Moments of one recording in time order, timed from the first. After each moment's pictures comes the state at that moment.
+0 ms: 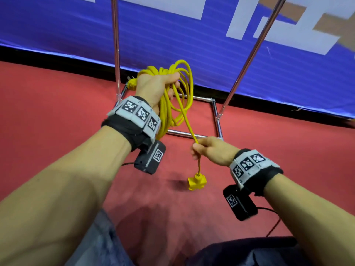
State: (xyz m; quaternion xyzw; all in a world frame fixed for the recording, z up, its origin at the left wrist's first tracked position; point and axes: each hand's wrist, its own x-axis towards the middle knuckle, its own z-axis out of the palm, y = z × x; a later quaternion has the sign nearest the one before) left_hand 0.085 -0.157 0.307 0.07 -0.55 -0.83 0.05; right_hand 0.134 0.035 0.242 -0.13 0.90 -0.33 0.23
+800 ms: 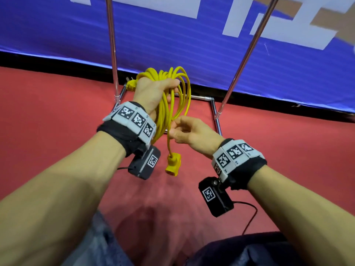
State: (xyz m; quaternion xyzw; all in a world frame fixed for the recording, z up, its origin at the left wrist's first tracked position) left_hand 0.094 -0.152 0.302 0.03 -0.60 -0.80 0.06; right_hand 0.141 -0.012 0.270 -0.16 0.82 -0.52 0.15
